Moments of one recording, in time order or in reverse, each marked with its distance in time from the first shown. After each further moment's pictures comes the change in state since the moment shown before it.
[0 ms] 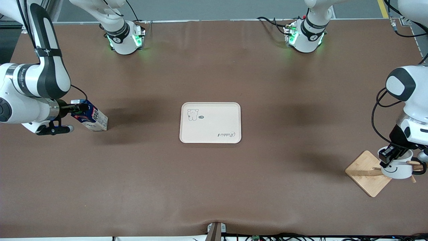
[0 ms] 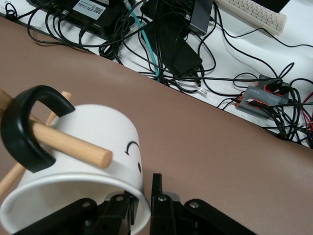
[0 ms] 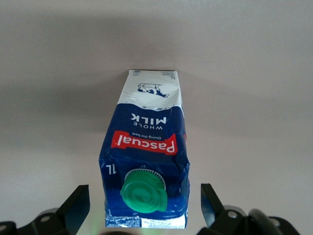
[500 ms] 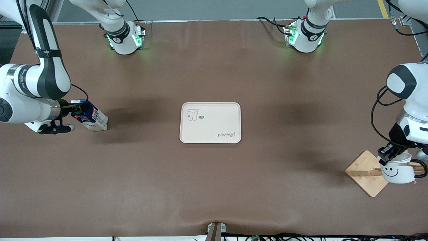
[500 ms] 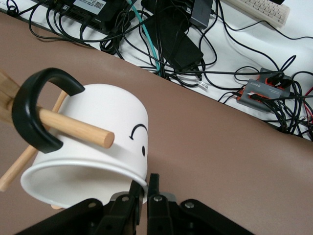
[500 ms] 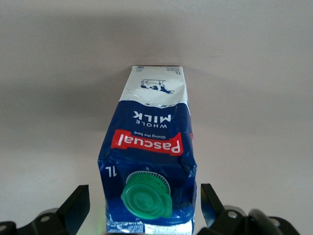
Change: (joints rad) left arm 0.001 -0.018 -0.003 0.000 0.005 -0.049 0.000; right arm -0.007 0.000 0.000 -0.029 0.023 0.020 0.000
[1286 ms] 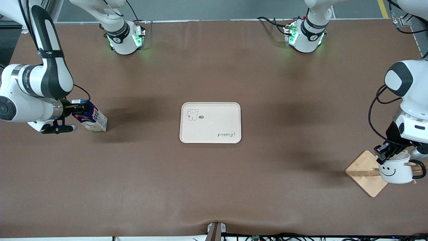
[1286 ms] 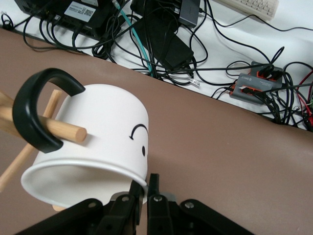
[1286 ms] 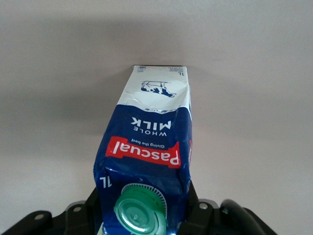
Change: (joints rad) left arm -0.002 -0.023 -0.030 0.005 0.069 -0.029 0.000; right arm -0.001 -0.006 0.000 -0.016 0.010 0.027 0.000
